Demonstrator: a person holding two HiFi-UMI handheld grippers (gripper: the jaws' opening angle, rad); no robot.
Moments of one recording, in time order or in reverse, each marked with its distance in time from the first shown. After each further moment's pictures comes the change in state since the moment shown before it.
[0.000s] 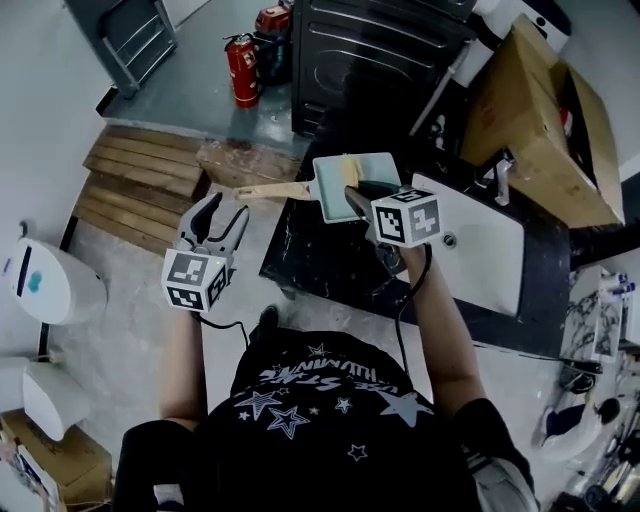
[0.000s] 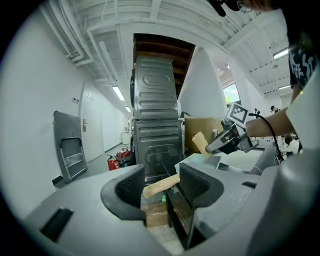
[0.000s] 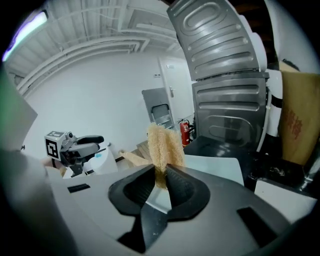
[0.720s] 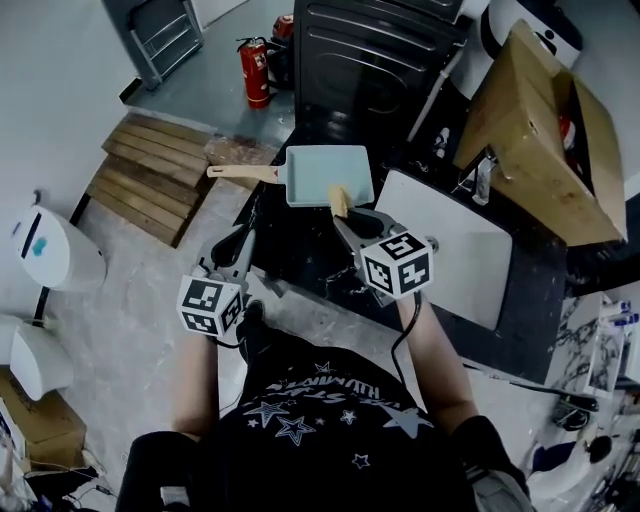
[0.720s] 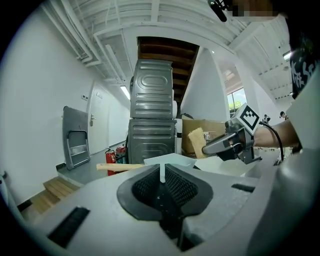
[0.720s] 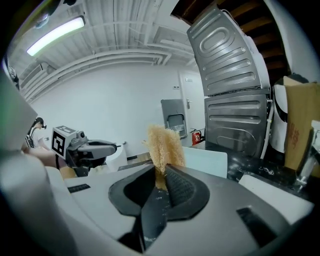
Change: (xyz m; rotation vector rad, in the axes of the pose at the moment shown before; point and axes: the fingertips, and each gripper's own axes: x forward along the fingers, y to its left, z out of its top) left arm -0.021 -0.160 -0.012 -0.098 -0.008 0.087; right arm -0.102 0.007 -0.066 -0.182 -0.132 0.136
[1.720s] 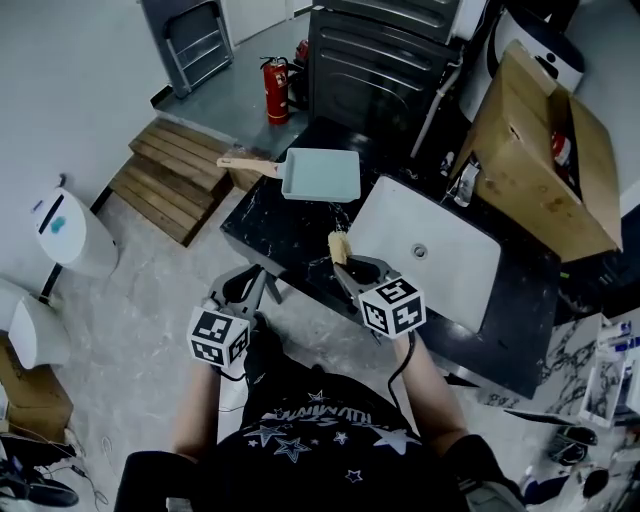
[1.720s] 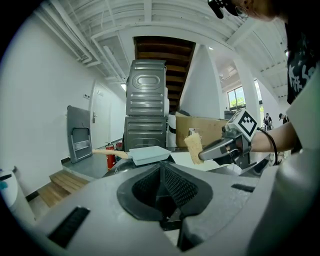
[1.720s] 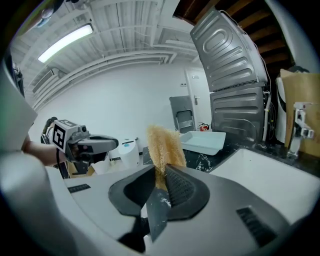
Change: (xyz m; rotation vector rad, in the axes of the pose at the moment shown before) left arm -0.080 -0.126 -0.025 -0.015 0.056 0.031; right arm -0.102 0.048 -0.083 0.003 0.029 0.111
